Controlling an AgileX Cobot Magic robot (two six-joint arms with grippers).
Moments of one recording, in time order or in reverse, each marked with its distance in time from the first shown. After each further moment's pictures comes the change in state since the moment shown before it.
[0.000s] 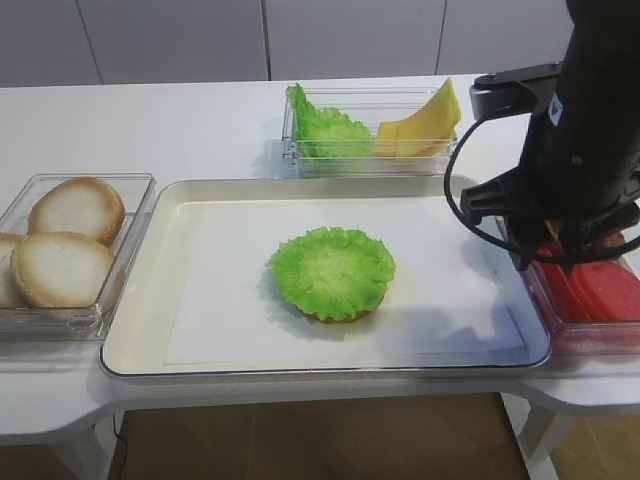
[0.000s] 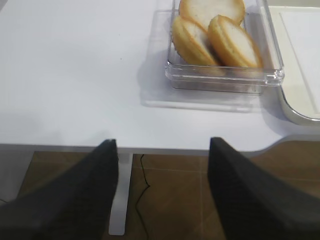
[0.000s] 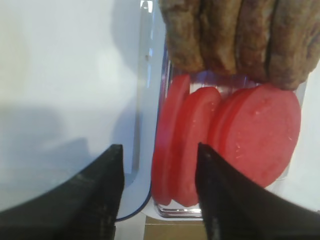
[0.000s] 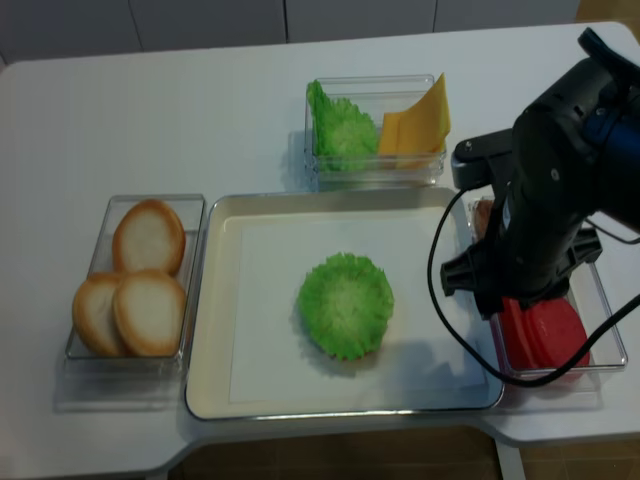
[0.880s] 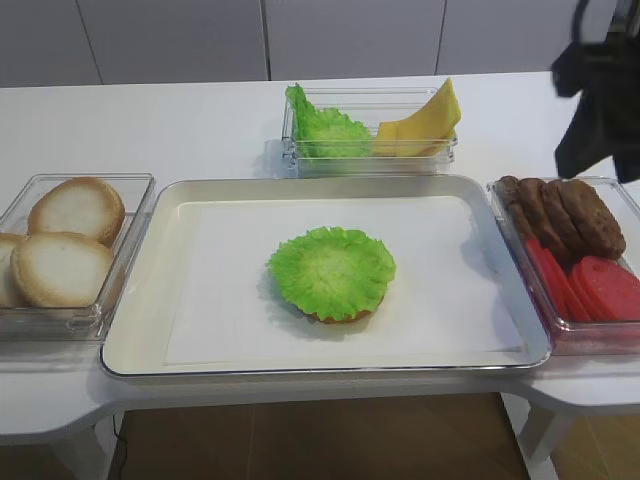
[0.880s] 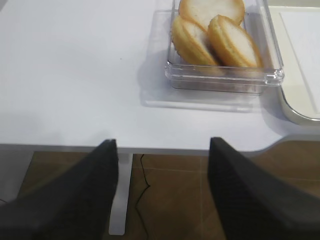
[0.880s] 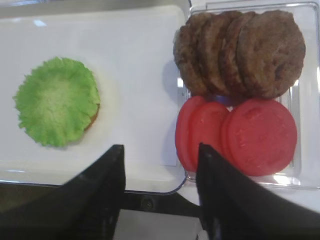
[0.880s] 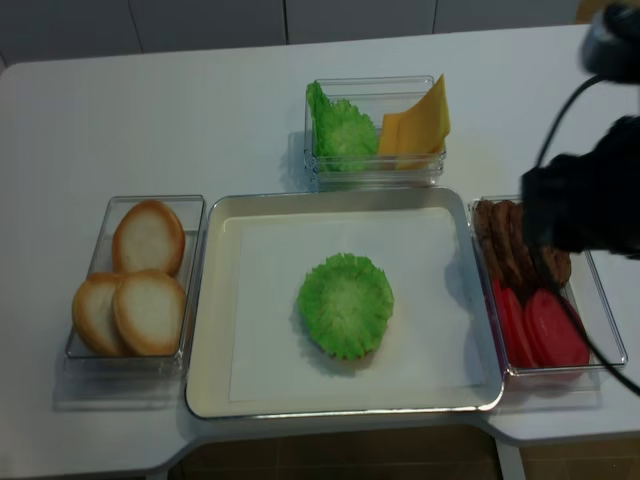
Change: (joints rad) left arm 0.000 0.000 0.000 0.000 0.000 0.000; right arm -0.157 -0.346 0.000 0.258 -0.019 -0.137
